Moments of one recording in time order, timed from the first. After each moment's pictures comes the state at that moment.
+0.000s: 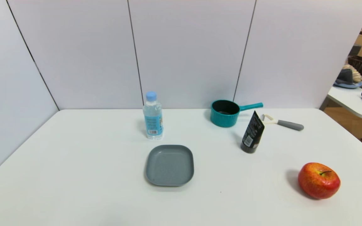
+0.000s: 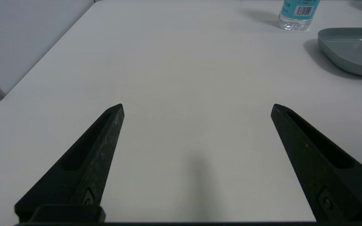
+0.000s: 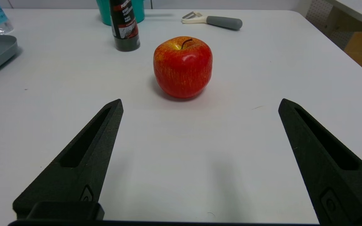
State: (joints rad) left arm 0.00 0.00 0.00 0.00 0.02 -0.02; right arm 0.00 0.00 0.00 0.01 0.01 -0.01
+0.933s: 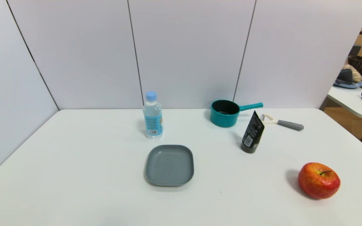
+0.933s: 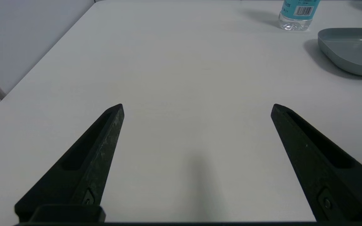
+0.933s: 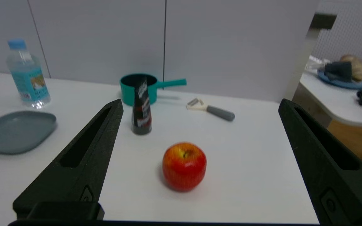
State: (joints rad) left arm 0.00 0.00 0.00 0.00 0.02 -0.02; right arm 0.07 0.29 -0.43 -0.08 0.02 -0.09
